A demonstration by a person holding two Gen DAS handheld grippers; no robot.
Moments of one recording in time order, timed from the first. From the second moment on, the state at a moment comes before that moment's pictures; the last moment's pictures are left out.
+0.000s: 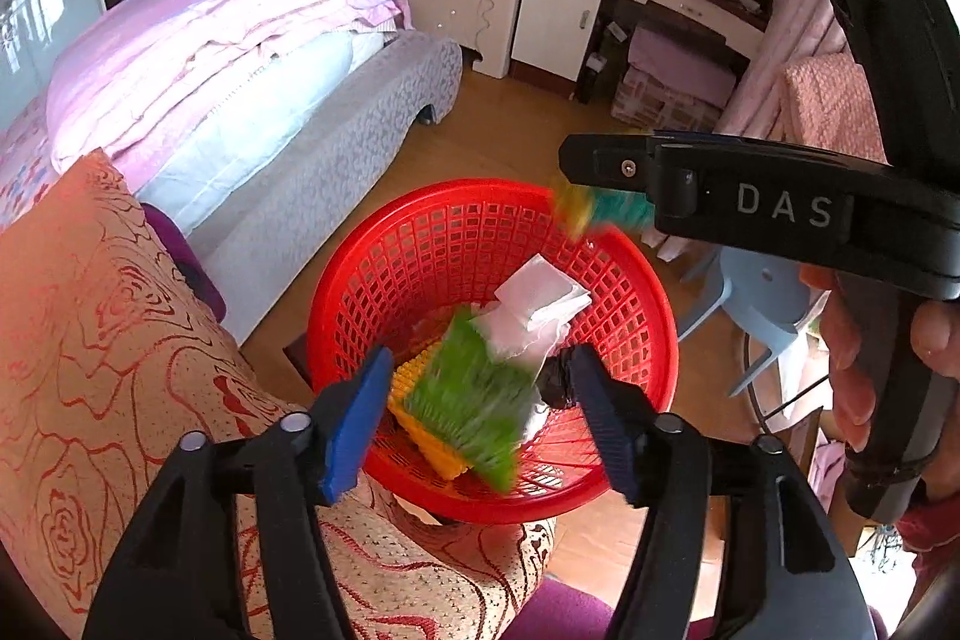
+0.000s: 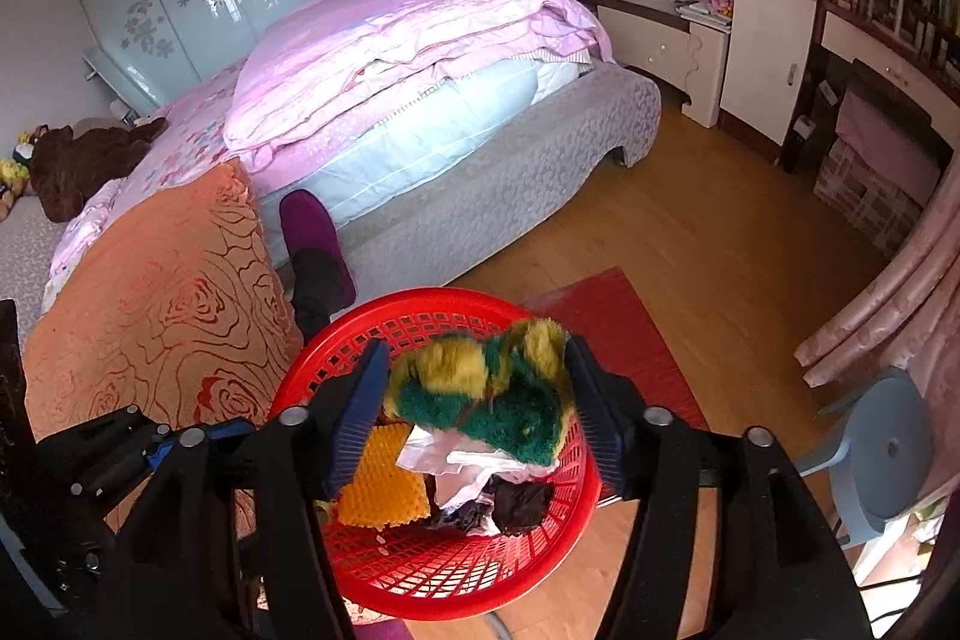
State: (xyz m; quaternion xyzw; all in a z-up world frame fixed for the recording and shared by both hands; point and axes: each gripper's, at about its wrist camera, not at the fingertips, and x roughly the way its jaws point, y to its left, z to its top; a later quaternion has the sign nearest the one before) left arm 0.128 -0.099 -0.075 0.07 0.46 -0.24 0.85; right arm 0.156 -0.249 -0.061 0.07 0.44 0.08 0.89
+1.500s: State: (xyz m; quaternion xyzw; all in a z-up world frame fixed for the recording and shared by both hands) left arm 0.069 -0.019 -0.004 0.05 0.38 -0.12 0.92; right arm 0.073 -0.241 -0.015 0.09 0.39 0.06 0.92
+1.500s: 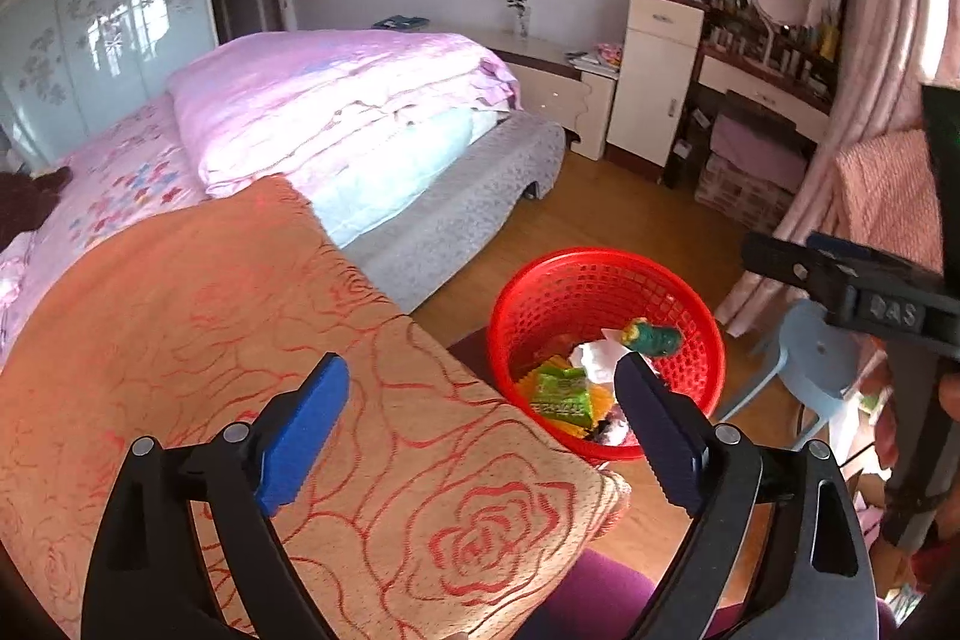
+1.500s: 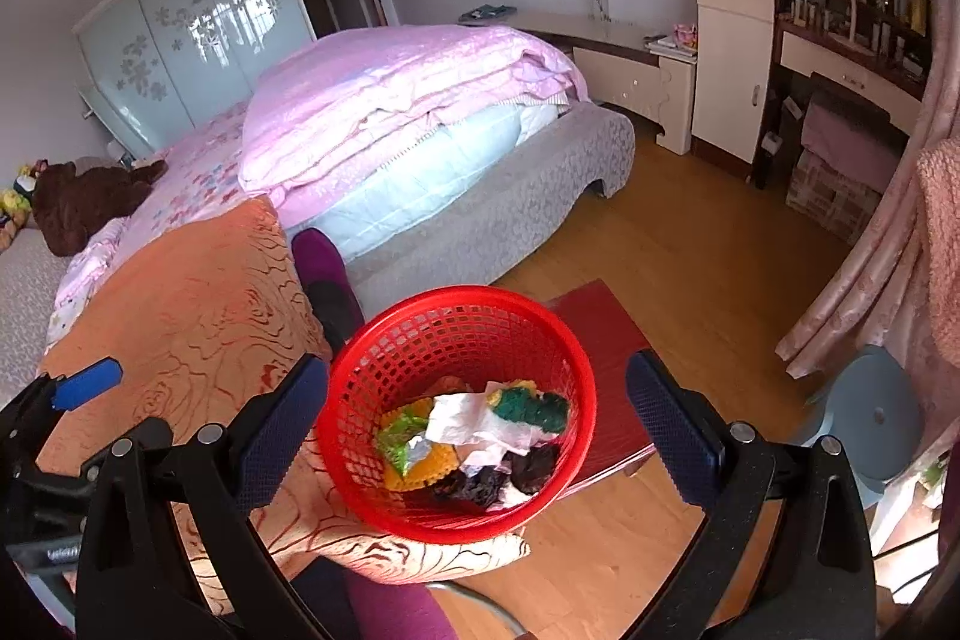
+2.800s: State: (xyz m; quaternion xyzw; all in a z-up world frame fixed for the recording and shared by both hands) left arm 0.050 0.012 -0.007 0.01 0.38 -0.08 0.92; right arm 0.005 -0.187 -0.025 0.08 0.36 0.01 0.93
